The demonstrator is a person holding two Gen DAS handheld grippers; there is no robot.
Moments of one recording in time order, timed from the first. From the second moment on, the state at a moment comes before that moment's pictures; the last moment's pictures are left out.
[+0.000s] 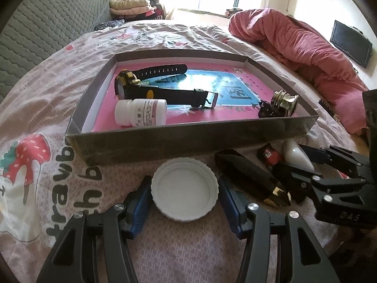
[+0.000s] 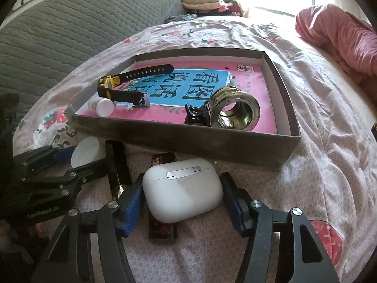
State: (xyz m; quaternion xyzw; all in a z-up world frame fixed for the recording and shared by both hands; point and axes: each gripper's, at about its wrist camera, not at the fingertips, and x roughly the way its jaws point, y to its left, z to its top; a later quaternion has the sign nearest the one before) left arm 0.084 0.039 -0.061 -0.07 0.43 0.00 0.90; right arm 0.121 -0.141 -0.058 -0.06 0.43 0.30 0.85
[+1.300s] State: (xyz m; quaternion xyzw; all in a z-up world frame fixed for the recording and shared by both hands) left arm 0.068 0.043 -0.017 -0.08 0.36 -0.01 0.93; right arm 0.109 -0.147 -0.020 -0.01 0.37 0.35 0.86
